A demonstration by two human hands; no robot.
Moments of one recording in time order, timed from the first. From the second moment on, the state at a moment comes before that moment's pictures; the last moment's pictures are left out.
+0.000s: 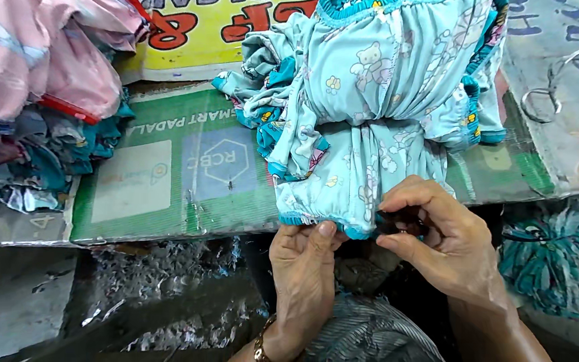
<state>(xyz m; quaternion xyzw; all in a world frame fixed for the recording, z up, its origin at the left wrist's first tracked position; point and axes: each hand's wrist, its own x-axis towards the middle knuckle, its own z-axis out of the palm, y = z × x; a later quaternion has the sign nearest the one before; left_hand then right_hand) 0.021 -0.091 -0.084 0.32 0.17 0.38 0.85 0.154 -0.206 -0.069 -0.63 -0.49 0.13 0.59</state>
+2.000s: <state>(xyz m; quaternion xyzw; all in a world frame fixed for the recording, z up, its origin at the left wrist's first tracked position) 0.065 -0.032 -0.054 0.68 0.02 0.17 0.72 0.195 -0.214 -0.067 -0.69 -0.45 0.00 0.57</state>
